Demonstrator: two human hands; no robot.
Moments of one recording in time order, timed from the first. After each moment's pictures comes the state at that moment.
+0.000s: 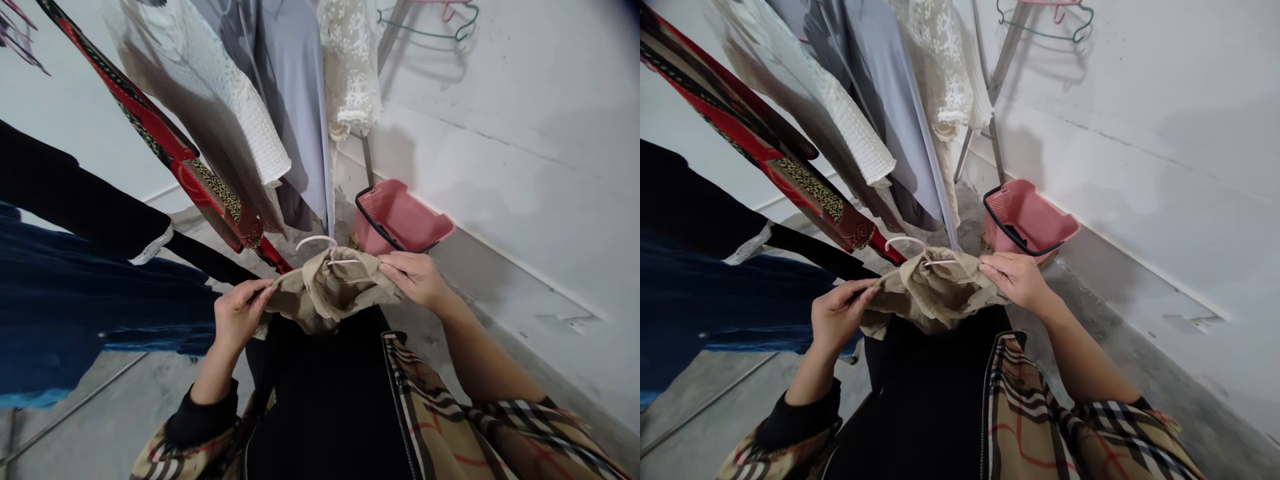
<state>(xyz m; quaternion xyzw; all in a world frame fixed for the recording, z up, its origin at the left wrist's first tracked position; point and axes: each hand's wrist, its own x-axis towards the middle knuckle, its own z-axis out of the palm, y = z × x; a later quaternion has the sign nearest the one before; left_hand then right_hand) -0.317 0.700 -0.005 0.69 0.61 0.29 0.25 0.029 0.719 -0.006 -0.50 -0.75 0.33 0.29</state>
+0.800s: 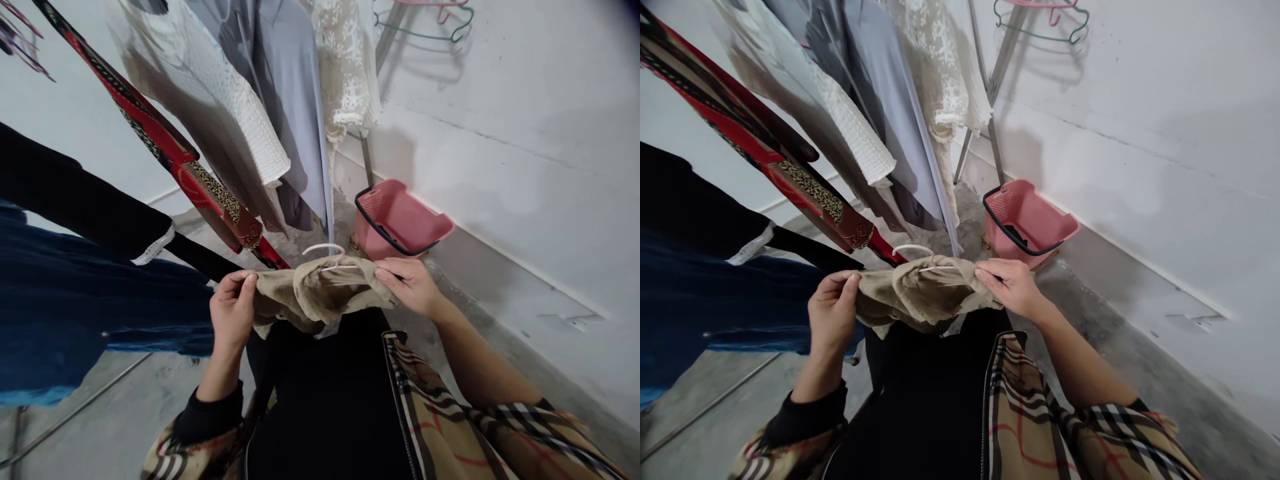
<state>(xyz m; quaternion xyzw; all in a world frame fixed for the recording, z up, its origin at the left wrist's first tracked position) -0.315 0.697 -0.022 0.50 0.71 0.41 0.28 0.020 0.708 -0.007 -0.48 -0.73 0.35 0.33</state>
